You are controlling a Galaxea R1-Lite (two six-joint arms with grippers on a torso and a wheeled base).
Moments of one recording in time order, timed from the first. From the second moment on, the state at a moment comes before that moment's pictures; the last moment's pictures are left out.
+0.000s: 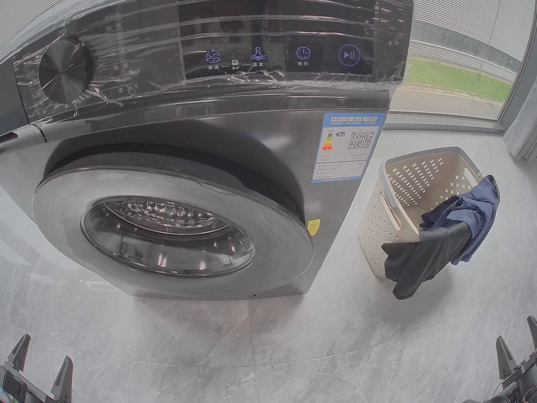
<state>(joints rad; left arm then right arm) 0.00 0.02 -0.02 0.00 -0.01 -0.01 0.00 0.02 -0.02 0.00 0.00 0.00</state>
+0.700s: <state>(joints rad) 0.00 0.02 -0.02 0.00 -0.01 -0.01 0.00 0.02 -0.02 0.00 0.01 0.00</state>
